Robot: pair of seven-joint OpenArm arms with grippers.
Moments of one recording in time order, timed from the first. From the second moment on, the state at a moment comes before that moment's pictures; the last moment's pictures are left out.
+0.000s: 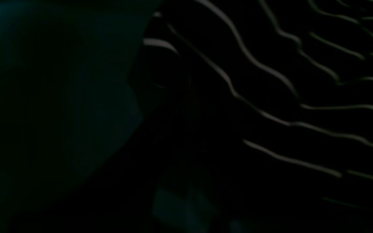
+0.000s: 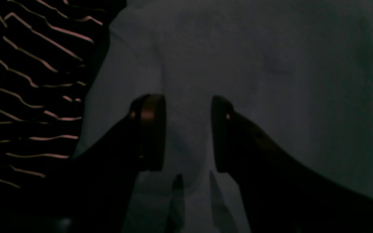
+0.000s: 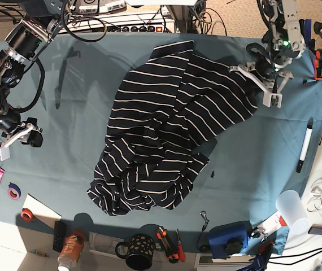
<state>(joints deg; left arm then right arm) 22.2 -5.8 -11.7 105.0 -17.2 -16.2 40.3 11.0 20.8 39.1 87.1 35.5 32.5 -72.3</state>
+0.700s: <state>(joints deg) -12.9 -29.7 -11.4 74.3 -15.5 -23.4 31.4 11.0 20.8 39.1 87.1 36.4 34.5 -74.0</state>
